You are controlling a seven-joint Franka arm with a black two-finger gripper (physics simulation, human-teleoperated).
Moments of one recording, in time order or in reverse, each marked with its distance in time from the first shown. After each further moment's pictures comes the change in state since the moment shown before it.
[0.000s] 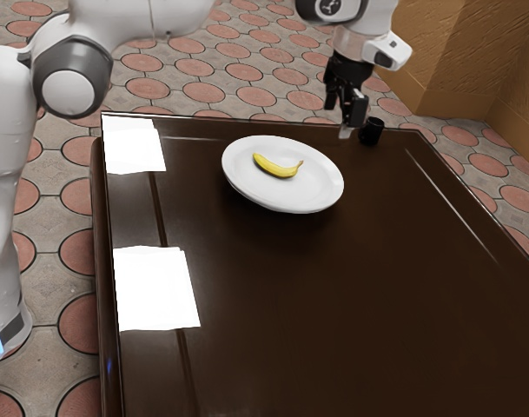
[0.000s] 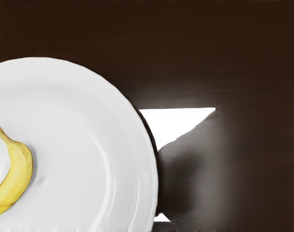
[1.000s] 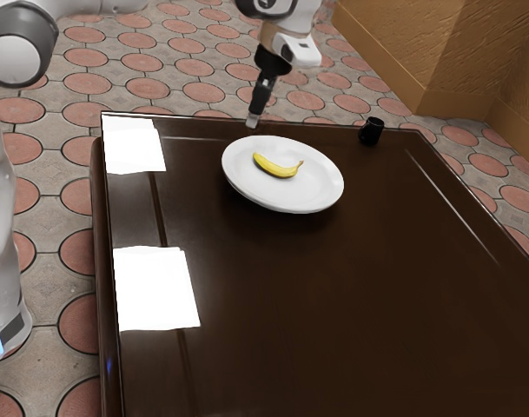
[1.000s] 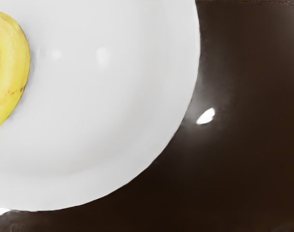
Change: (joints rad) arm -0.005 -0.295 0.163 -0.474 -0.042 -0.024 0.595
